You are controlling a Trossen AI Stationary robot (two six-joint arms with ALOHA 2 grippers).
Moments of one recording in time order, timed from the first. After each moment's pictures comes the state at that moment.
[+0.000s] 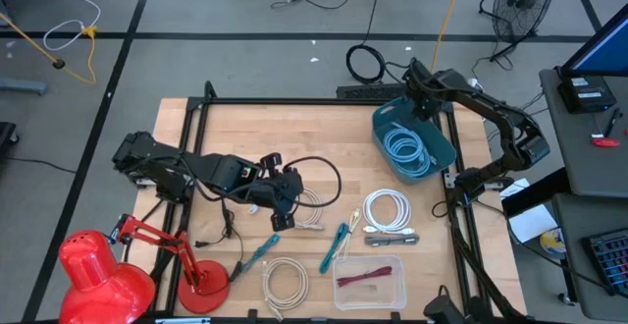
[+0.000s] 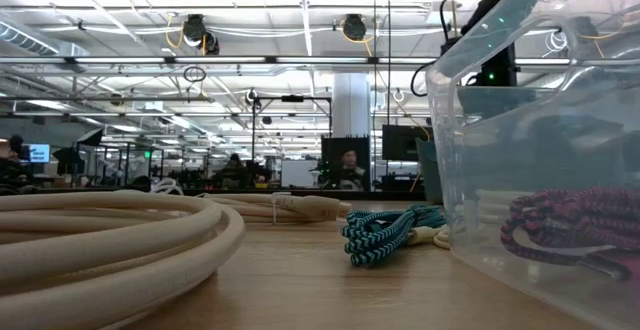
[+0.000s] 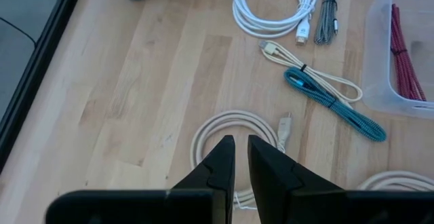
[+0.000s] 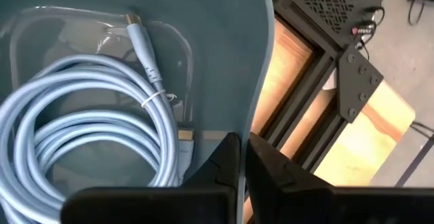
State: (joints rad) left arm -0.29 1.63 1.66 -1.05 -0.37 -0.38; right arm -0.96 1.47 1.12 -1.06 0.21 -0.01
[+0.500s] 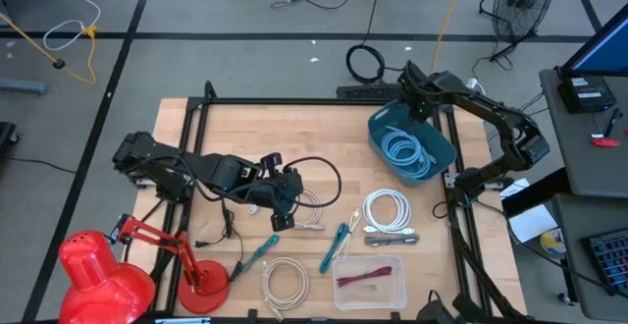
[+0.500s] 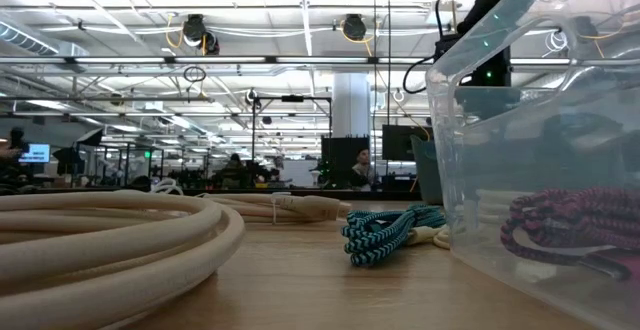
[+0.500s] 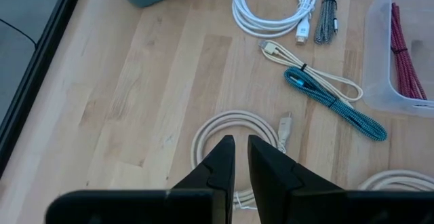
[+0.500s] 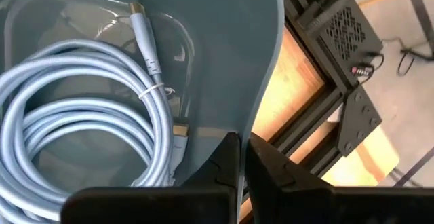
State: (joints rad) left arm -0.29 1.63 1.66 -1.05 -0.37 -0.37; right arm -0.91 1.47 1.12 -1.04 0.21 -0.19
